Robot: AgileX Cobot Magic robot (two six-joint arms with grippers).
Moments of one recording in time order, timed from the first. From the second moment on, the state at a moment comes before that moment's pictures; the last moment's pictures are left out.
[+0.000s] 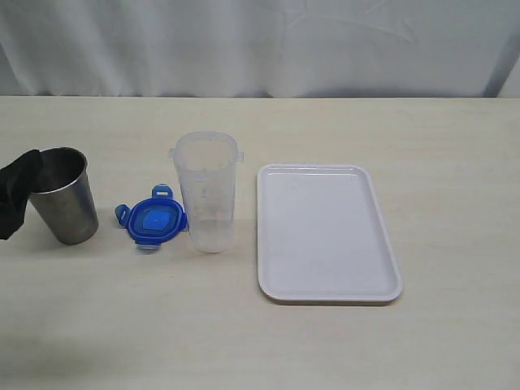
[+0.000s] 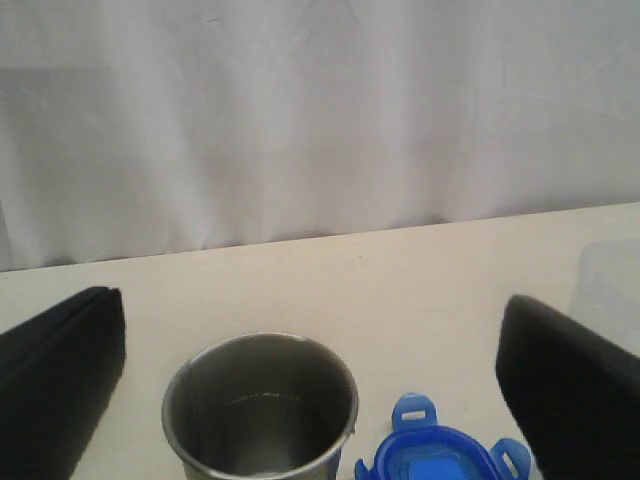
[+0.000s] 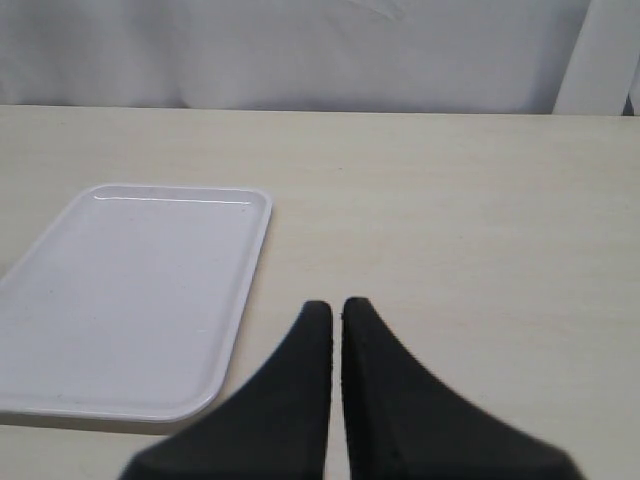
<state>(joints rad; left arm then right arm) 0.04 1.13 -0.13 0.38 -0.85 -0.23 0.02 0.00 0.00 0.02 0.35 -0.03</state>
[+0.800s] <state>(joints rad) 0.04 1.62 -0.13 0.34 -1.19 -0.03 0.02 0.00 0.00 0.02 0.35 -0.03</state>
